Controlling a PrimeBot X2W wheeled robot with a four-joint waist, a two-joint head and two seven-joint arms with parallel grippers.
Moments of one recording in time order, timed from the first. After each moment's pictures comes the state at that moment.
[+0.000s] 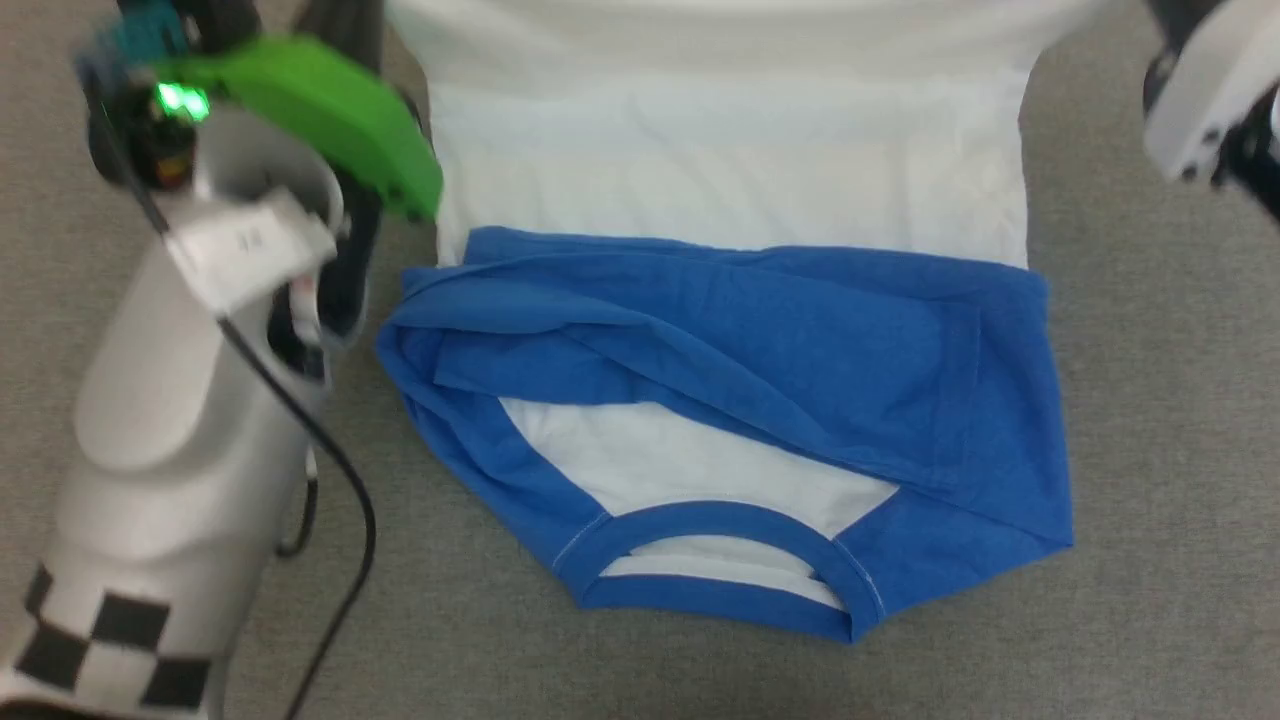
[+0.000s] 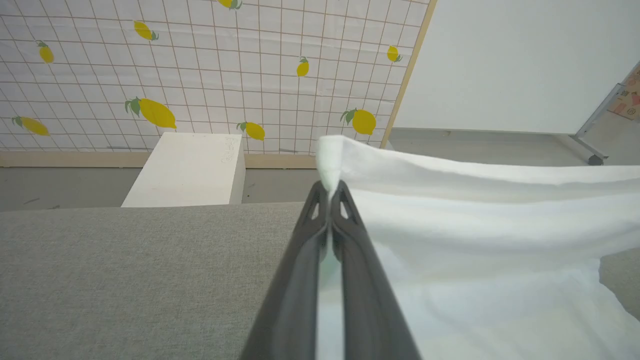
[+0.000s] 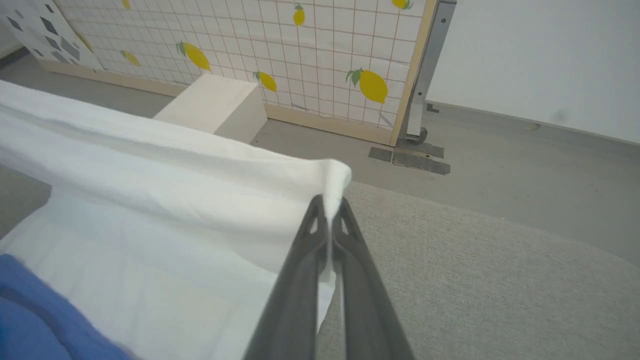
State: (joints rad) left arm -0.87 0.34 -0.41 0.24 -0.62 0.15 0.09; right arm -0.94 -0.45 0.25 0.36 0.54 0.13 0.37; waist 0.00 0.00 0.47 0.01
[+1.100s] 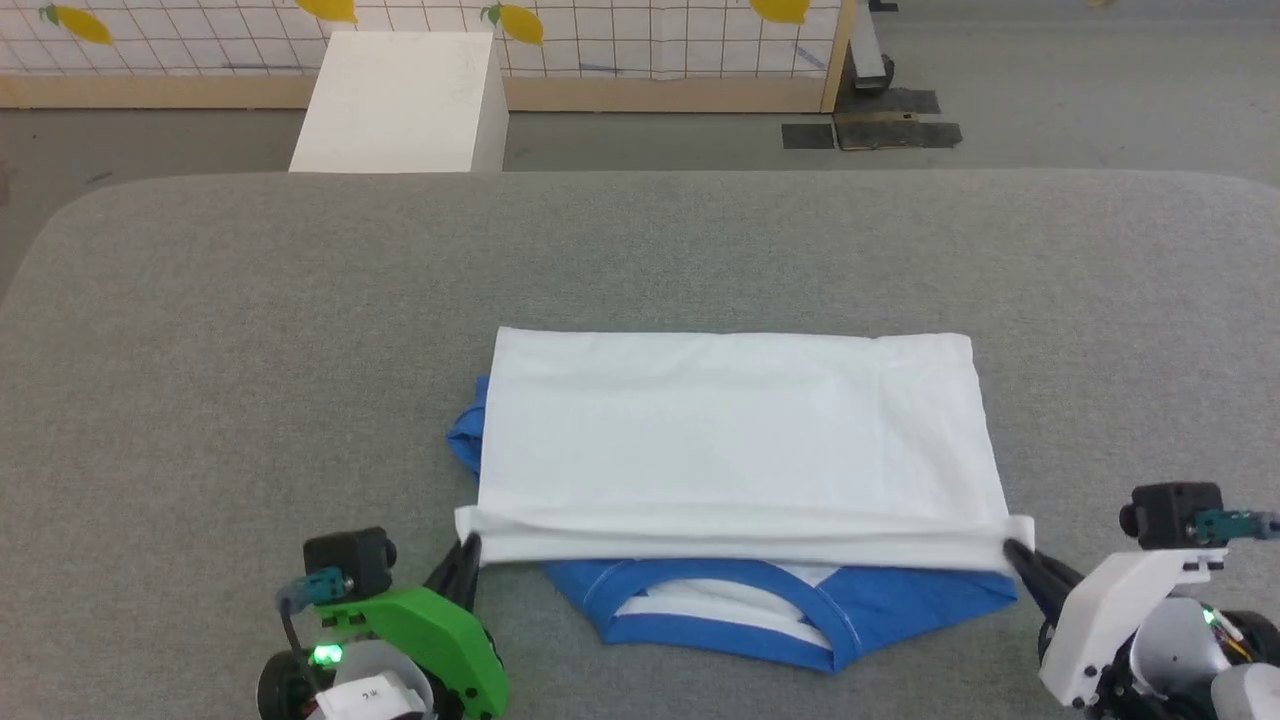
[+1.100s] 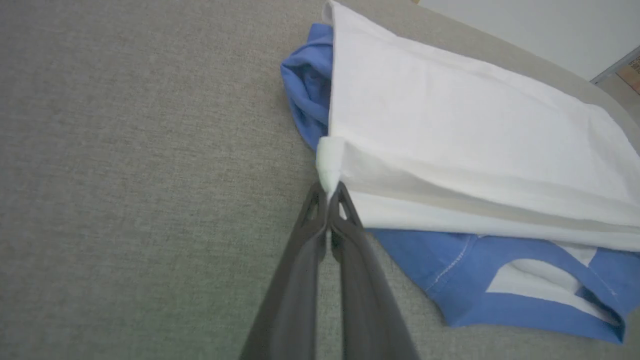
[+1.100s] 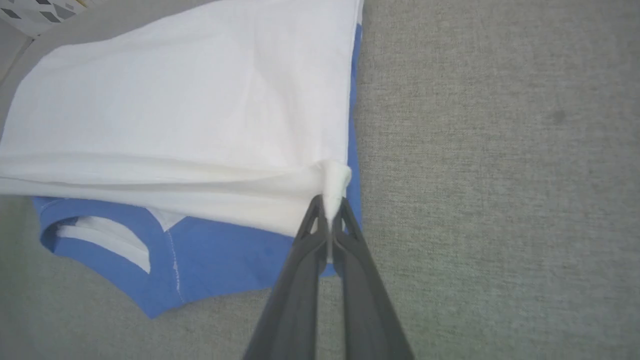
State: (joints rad) left arm -0.11 0.32 -0.49 0.17 -0.77 0.22 0.00; right arm -0.03 -0.24 0.00 0.15 0.50 0.13 0.45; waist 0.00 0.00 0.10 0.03
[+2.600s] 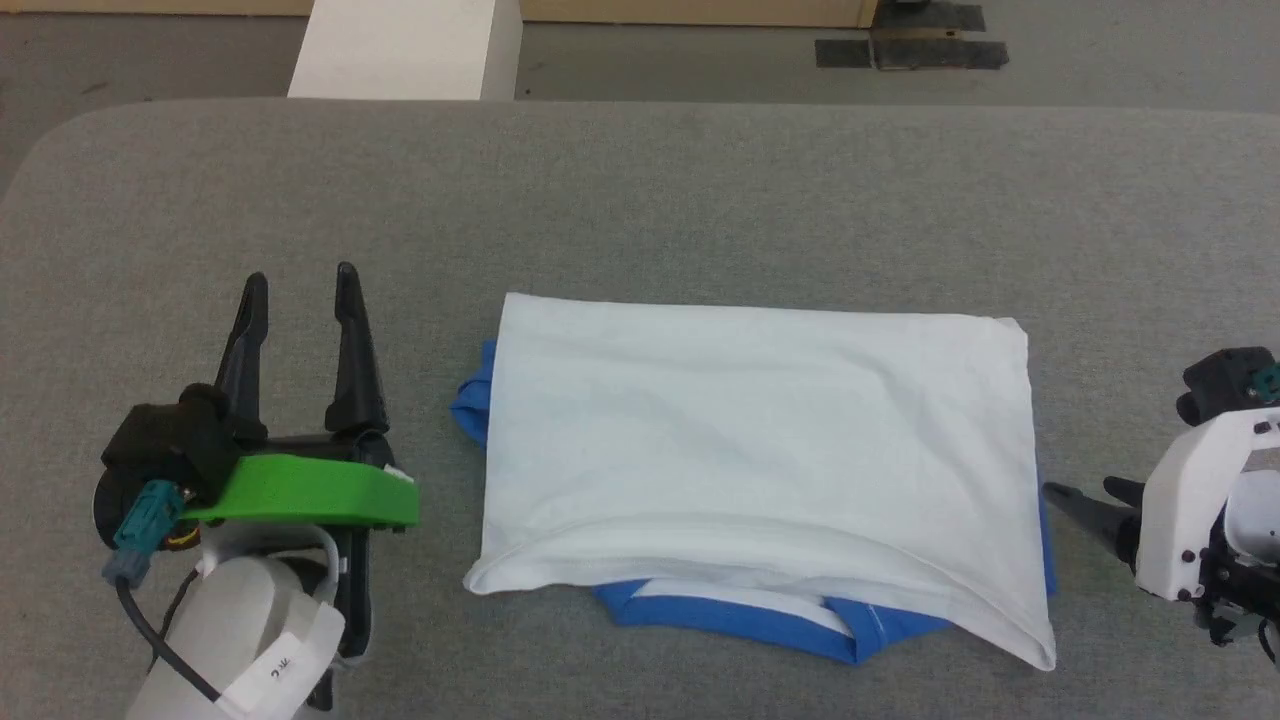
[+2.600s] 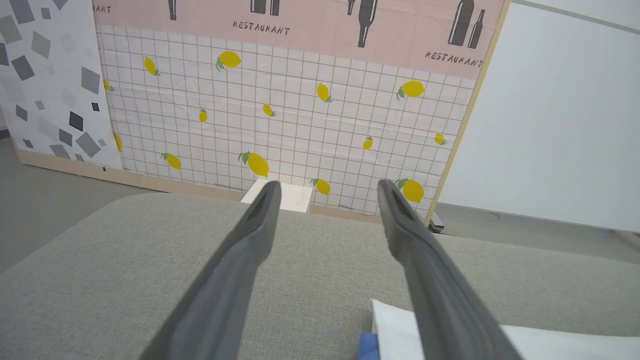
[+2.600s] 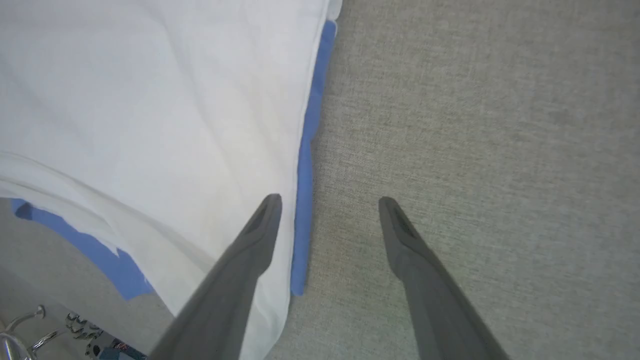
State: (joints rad) left arm -0.23 0.35 -0.29 -0.09 -0.55 0.27 -0.25; right arm -0.22 -0.47 0.05 0.12 0.69 0.13 0.85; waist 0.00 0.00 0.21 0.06
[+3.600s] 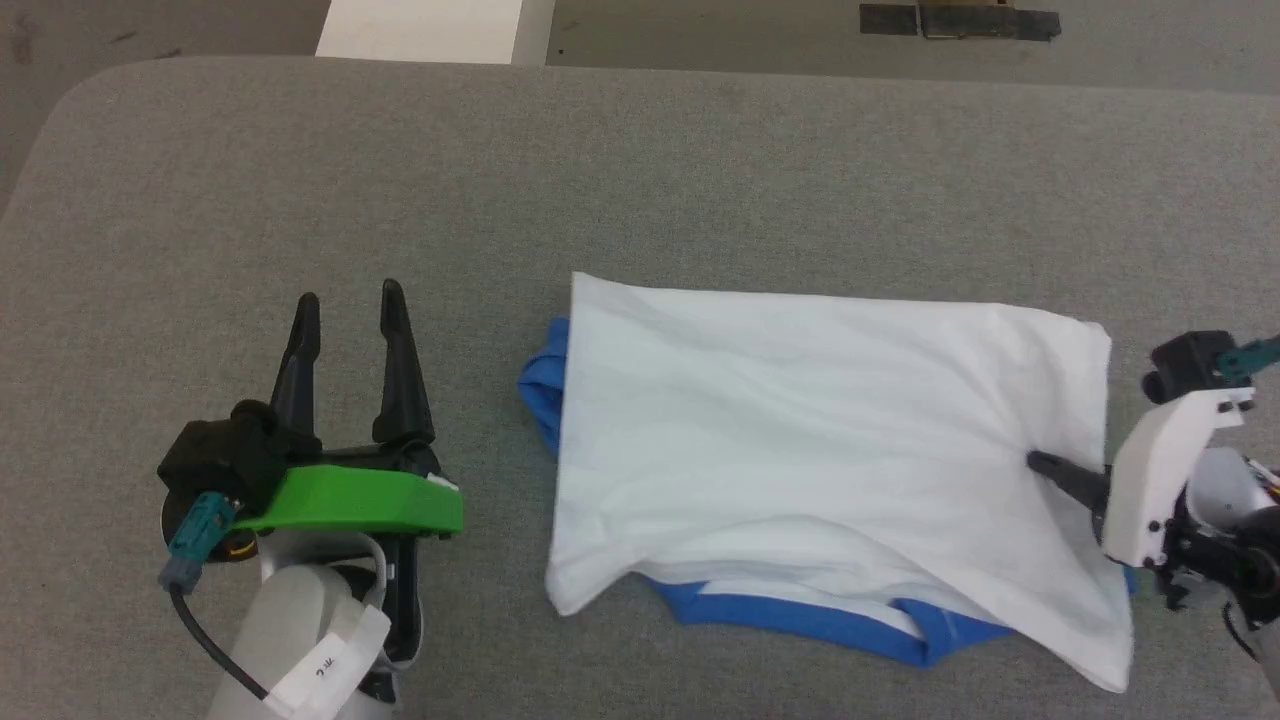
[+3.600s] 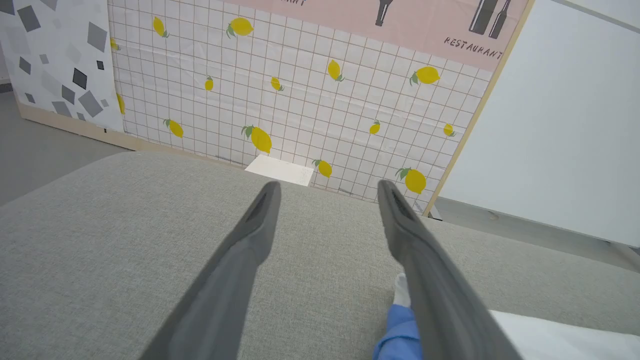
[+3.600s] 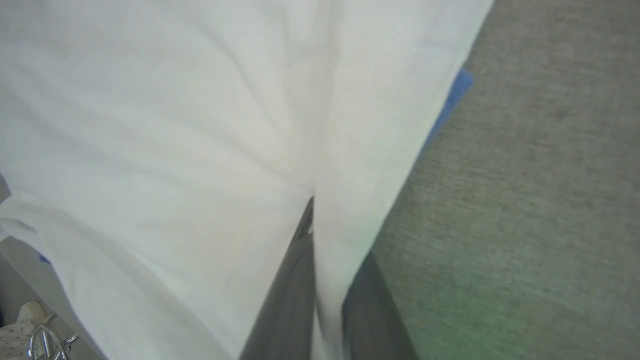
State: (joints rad) left arm -0.21 0.12 -0.13 0.01 -0.40 0.10 -0.26; right arm -0.38 -0.50 0.26 0.40 0.84 0.14 0.64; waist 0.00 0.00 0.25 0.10
